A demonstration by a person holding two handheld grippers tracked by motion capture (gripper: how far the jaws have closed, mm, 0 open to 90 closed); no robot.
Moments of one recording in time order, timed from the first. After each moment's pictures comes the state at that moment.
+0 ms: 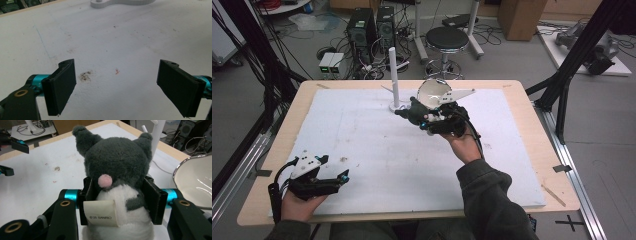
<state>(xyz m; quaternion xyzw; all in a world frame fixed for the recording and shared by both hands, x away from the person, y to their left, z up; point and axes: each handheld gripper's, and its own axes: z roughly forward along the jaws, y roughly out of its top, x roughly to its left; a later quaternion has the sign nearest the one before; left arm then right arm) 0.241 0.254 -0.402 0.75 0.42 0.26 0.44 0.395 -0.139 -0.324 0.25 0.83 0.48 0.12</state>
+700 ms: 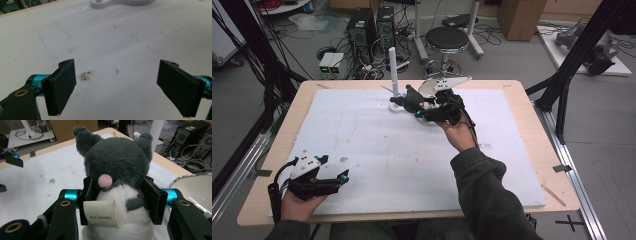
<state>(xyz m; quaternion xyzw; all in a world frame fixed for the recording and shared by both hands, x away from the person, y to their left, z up) 0.241 0.255 -0.402 0.75 0.42 0.26 0.44 0.418 -0.126 -0.304 0.25 0.83 0.49 0.12</state>
